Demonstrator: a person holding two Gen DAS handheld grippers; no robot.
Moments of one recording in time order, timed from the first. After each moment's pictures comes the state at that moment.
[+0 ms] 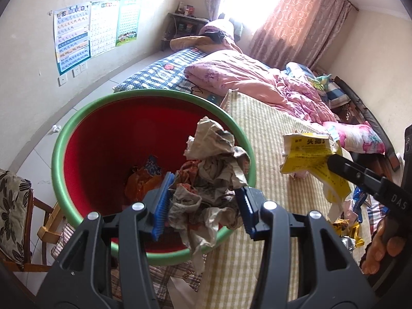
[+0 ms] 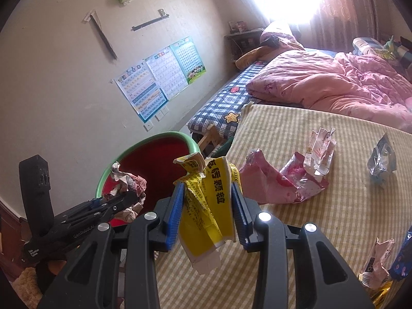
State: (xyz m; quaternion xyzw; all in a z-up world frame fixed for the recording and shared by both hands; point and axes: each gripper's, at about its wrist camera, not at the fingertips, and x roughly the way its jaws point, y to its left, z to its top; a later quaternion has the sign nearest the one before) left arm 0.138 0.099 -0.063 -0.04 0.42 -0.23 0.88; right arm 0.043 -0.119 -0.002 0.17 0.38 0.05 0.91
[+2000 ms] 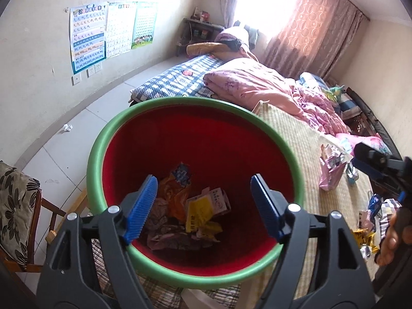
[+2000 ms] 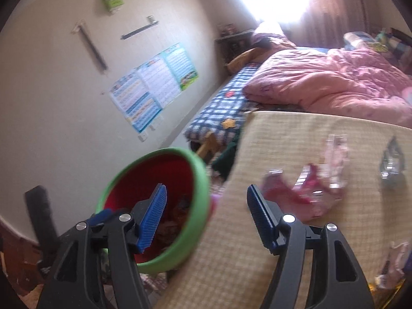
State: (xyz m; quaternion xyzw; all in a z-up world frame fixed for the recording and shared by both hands) left arm 0.161 0.133 -0.071 -0.06 0.40 -0.19 0.89; right arm 0.074 -0.124 -0.003 0.20 0.36 0.01 0.91
